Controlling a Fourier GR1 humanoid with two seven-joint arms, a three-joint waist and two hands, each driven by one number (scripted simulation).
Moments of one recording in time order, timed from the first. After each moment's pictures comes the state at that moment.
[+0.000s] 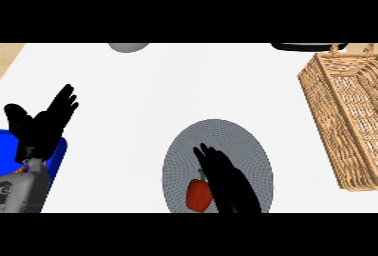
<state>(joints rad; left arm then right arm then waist) -0.20 0.31 0.11 -1.38 0.11 -0.02 0.21 -0.04 -0.05 0.69 -1.75 0.85 0.15 0.60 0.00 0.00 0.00</state>
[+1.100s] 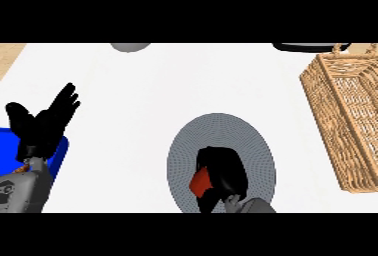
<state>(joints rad) -0.21 0.28 0.14 -1.40 0.07 -0.05 0.23 -0.20 0.00 0.62 -1.47 0.93 0.06 0.64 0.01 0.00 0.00</state>
